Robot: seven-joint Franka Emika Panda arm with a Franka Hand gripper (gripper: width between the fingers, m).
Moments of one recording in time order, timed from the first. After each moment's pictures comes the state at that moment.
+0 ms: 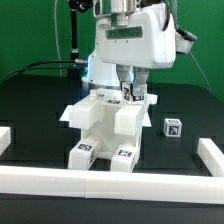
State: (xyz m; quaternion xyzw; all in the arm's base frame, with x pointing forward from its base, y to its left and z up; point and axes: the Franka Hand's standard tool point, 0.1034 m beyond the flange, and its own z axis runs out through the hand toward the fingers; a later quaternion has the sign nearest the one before) arm 0.556 0.002 0.115 -0.83 0.56 -0.03 0.06
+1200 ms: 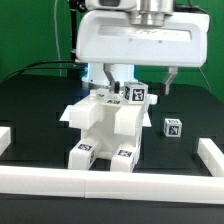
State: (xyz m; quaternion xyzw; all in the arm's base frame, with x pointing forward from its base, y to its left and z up) arm 0.565 0.015 0.118 -1.00 -0.06 -0.06 -0.01
